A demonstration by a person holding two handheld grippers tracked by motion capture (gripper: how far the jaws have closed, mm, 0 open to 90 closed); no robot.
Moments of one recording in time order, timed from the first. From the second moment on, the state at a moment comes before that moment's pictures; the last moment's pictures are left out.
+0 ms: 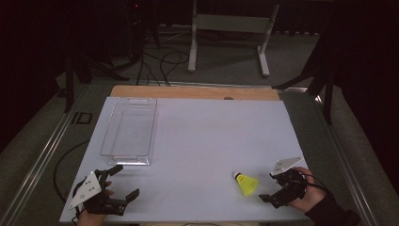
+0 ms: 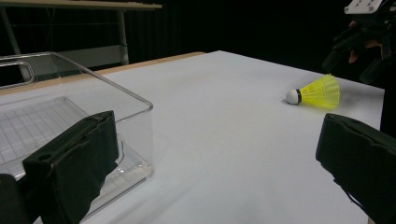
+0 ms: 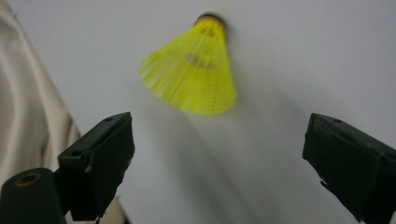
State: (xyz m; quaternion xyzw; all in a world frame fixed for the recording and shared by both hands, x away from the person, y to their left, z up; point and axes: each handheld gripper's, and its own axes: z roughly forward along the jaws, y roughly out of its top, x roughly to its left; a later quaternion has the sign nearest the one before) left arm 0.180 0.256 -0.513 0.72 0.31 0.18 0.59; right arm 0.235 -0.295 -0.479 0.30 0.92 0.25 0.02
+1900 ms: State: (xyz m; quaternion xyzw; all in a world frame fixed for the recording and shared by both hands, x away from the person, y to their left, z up) left arm 0.181 0.256 -0.514 0.73 0.31 0.18 0.59; right arm 0.276 -0.255 -0.480 0.28 0.95 0.11 -0.02
